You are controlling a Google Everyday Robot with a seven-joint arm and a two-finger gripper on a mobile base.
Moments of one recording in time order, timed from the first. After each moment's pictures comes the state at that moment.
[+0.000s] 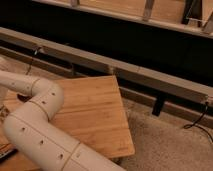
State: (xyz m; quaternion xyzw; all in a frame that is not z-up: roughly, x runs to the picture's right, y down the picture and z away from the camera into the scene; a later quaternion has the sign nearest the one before) arm -0.480 0.015 0.906 -0.19 0.13 0.32 0.92
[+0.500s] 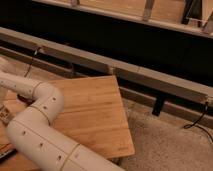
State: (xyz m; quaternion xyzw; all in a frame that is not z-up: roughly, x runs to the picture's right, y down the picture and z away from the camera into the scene) arm -0.473 0.030 0.916 -0.21 0.14 0.30 0.92
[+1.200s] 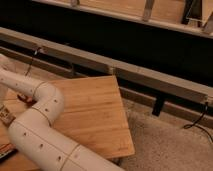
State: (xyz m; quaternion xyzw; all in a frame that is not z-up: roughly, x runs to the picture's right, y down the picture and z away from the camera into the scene) arm -0.481 0.000 0.897 -0.21 0.11 0.31 0.92
